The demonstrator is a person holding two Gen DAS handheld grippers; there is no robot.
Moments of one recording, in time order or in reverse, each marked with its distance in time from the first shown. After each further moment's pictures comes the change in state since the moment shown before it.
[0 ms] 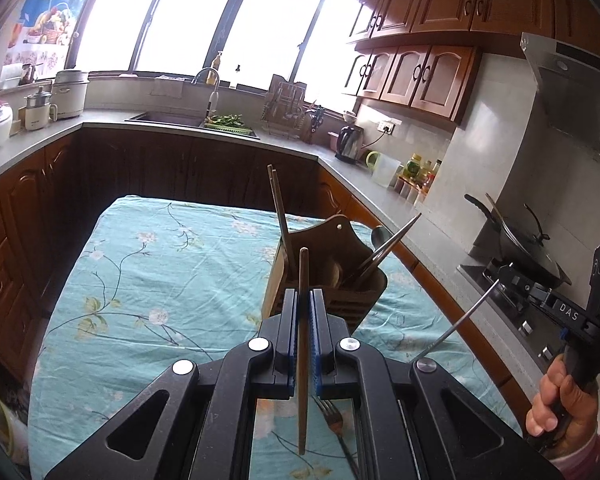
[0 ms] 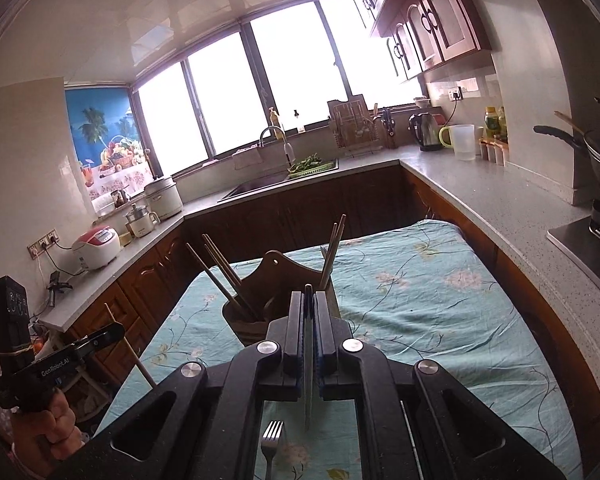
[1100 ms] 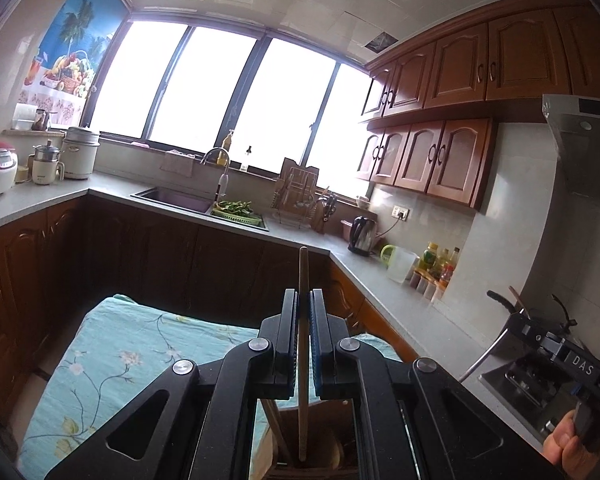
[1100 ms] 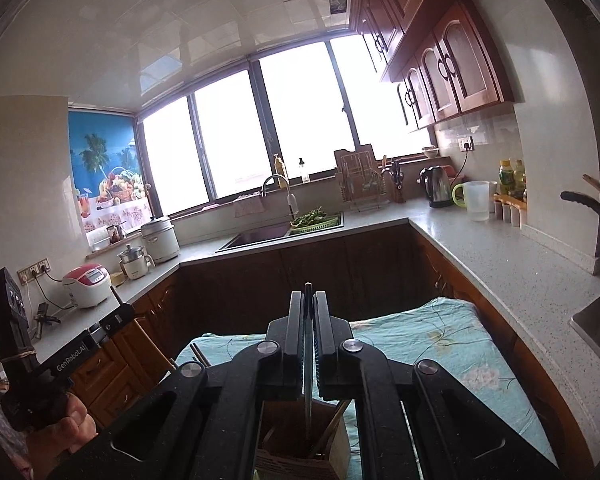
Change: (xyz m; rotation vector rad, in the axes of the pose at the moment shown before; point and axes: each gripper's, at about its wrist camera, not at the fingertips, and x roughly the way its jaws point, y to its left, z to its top) left arm 0.105 0.002 0.046 -0.021 -0.293 0.044; right arm 0.070 0.008 0.074 -0.028 -0.141 0.000
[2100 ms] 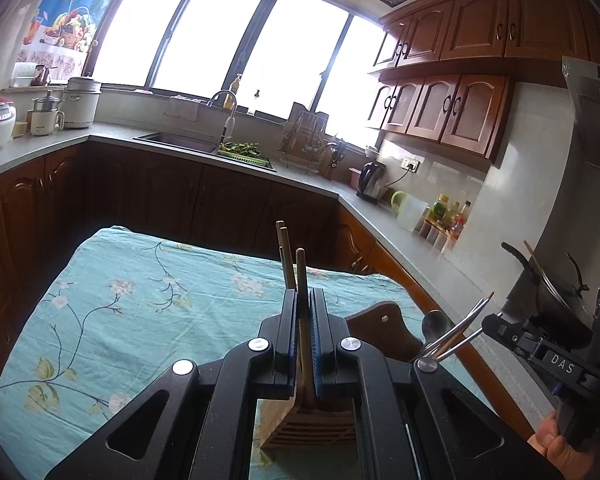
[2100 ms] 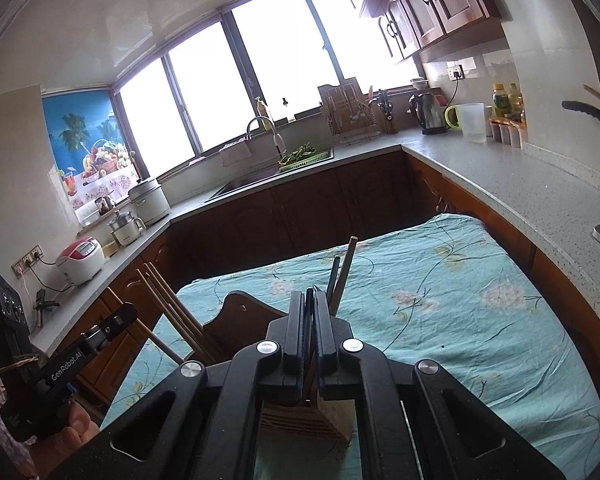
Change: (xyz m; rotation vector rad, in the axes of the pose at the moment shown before) left arm 0.055 0.026 -0.044 -0.027 0.159 0.010; right arm 0.042 -0.024 -0.060 0.085 0.178 -0.011
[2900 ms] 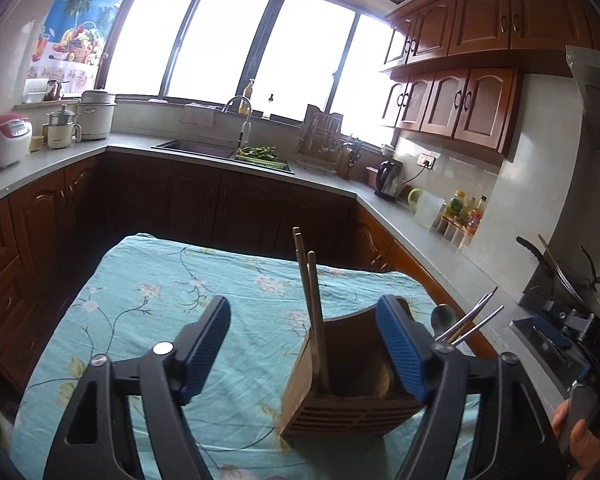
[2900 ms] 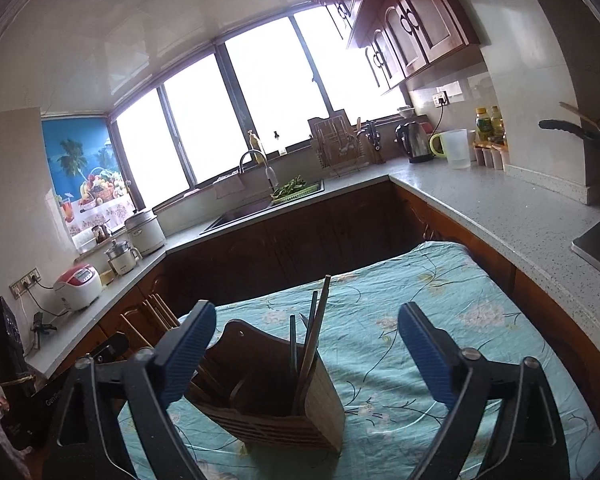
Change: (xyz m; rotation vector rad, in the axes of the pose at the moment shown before) left arm -0.037 -0.019 -0.001 0.035 -0.009 0.096; right arm -0.040 -0.013 -0.002 0.030 -0.128 -0.024
